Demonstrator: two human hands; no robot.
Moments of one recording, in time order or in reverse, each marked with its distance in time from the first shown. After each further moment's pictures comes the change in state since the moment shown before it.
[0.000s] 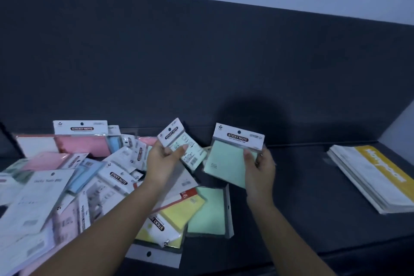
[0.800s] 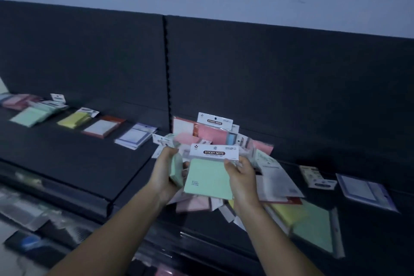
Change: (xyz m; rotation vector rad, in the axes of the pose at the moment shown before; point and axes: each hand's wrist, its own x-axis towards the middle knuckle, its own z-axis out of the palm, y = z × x) left_hand -0.098 0.047 -0.196 -0.593 0.307 -0.313; right_hand -0.152 -0.012 0.167 0.028 -0.639 0.308
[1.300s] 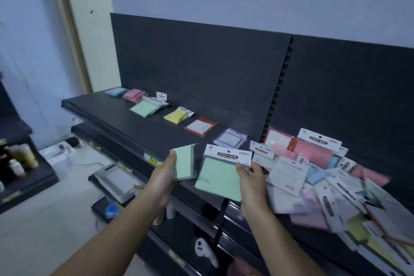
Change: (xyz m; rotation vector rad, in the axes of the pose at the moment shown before) left_hand -0.093 0.131 -0.215 0.236 0.339 0.345; right_hand -0.092 0.019 0.222 0.029 -0.143 0.025
